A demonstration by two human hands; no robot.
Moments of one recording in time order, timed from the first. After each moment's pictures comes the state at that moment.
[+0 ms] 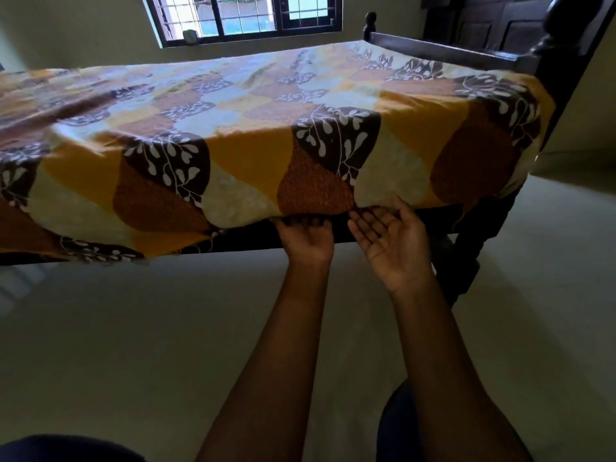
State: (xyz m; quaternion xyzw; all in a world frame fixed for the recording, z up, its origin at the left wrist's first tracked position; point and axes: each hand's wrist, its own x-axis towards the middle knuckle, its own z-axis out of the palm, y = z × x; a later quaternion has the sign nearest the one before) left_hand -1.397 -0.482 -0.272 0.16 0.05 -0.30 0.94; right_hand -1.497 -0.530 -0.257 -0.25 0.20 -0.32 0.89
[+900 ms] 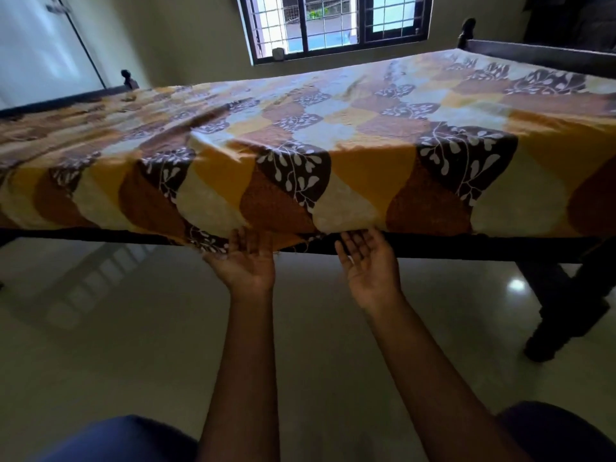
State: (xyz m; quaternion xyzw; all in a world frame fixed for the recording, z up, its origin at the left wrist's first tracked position) left_hand -1.279 -0.292 -0.284 0.16 0.06 -0.10 0.98; right_hand -1.394 -0.413 -0.270 -0.20 0.18 -0.25 0.93
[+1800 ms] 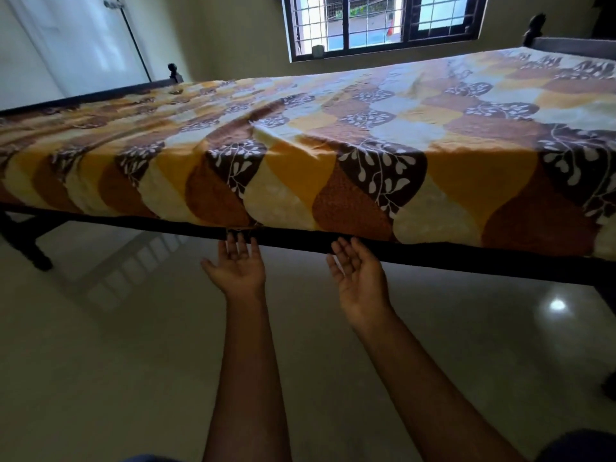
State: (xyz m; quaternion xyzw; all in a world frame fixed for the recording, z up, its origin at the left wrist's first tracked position) left_hand -1.204 -0.198 -0.301 0.11 0.09 0.00 0.99; right_hand -1.323 -0.319 -0.282 -0.22 0.18 -0.19 0.94
